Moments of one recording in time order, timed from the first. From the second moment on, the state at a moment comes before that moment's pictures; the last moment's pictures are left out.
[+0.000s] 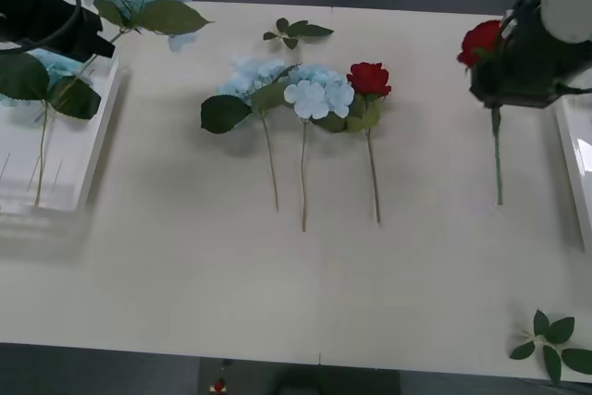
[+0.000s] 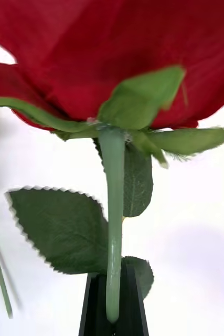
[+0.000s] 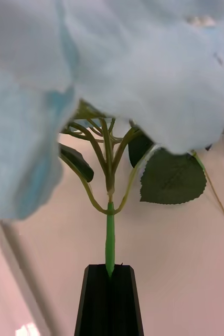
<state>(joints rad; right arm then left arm) -0.90 -0.90 0.44 -1.38 -0.94 1.52 1.01 -0.90 0.87 -0.13 -1.19 1.23 1.43 -1.92</state>
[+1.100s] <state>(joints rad) -0.92 -1.03 0.23 -0.47 -0.72 0.99 1.98 -0.70 0.95 0.28 -1.44 0.74 1.60 -1.92</state>
